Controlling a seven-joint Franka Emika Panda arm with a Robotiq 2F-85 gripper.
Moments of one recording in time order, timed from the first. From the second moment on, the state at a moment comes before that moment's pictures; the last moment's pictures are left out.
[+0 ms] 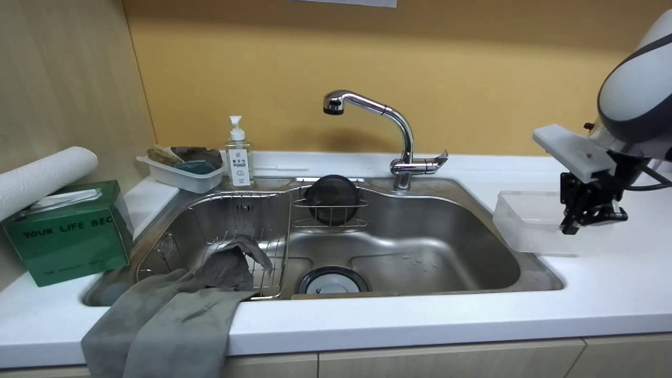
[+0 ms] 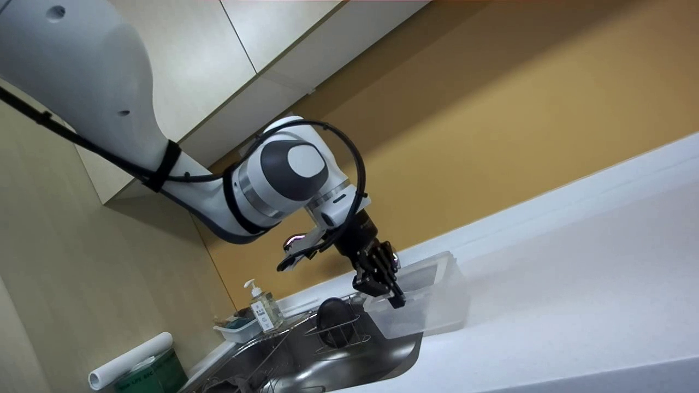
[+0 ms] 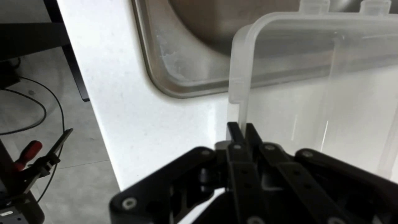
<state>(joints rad) -0.09 -0.09 -0.14 -2.46 -0.08 2.56 1.58</state>
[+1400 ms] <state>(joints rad) -0.18 -0.06 -0.14 -2.48 -0.02 2.56 1.91</state>
